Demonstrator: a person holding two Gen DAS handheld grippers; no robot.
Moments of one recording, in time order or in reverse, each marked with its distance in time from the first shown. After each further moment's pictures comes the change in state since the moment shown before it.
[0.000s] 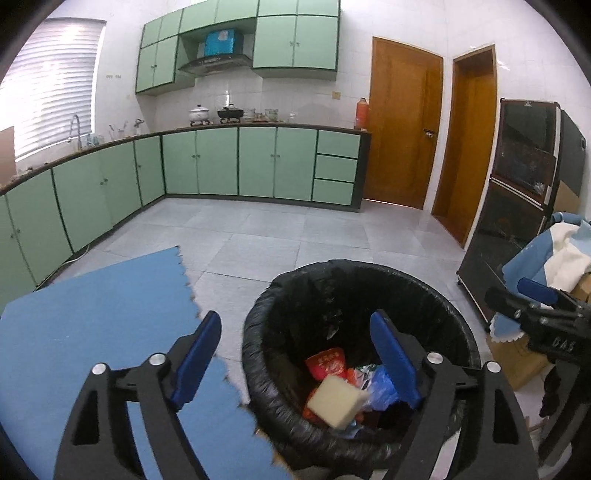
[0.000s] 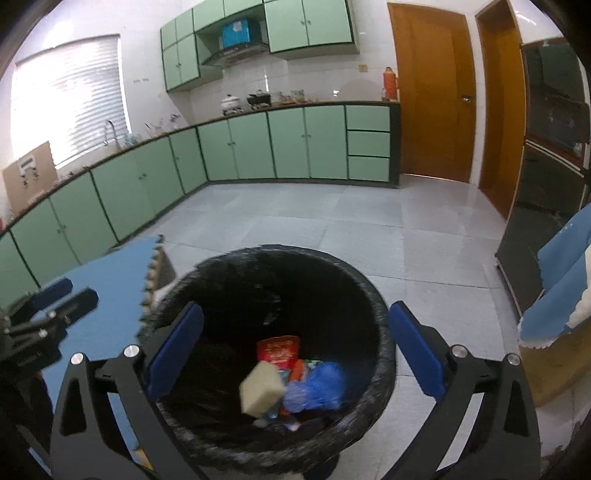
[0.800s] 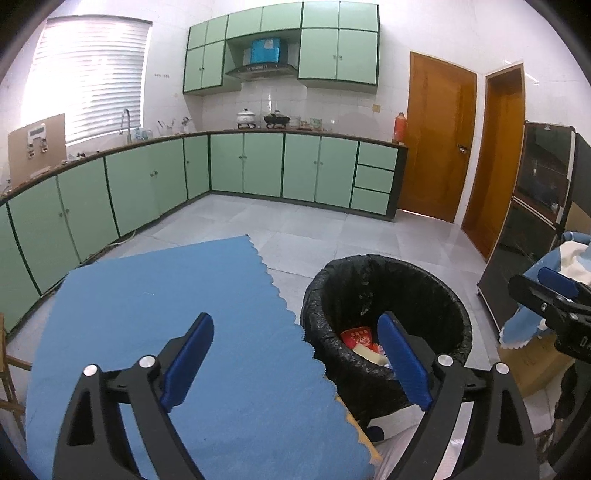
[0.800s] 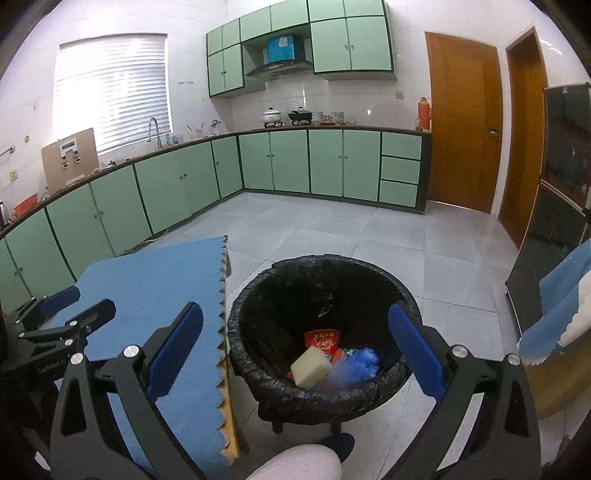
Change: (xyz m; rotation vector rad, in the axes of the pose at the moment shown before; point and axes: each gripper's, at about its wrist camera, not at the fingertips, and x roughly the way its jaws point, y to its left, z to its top) left arm -0.143 0.032 -0.028 -0.080 -0.029 0.137; right arm -0.127 0.087 -0.008 -0.129 -0.048 0.060
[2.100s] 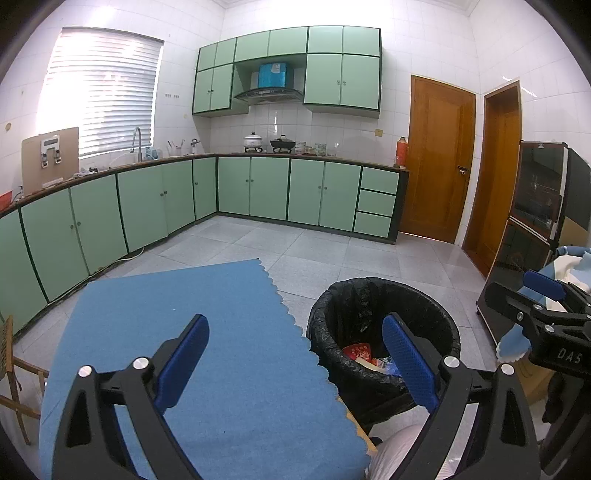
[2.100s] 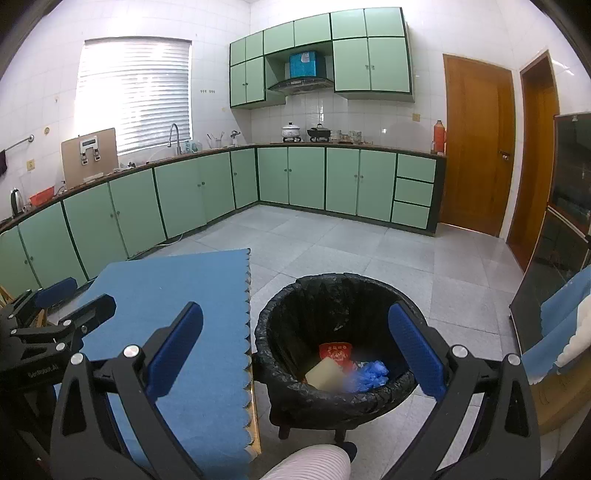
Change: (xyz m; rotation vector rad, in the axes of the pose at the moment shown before) left arm -0.056 0.008 -0.001 -0.009 -0.088 0.015; right arm -0.034 0.033 0.007 -0.054 -0.063 0.035
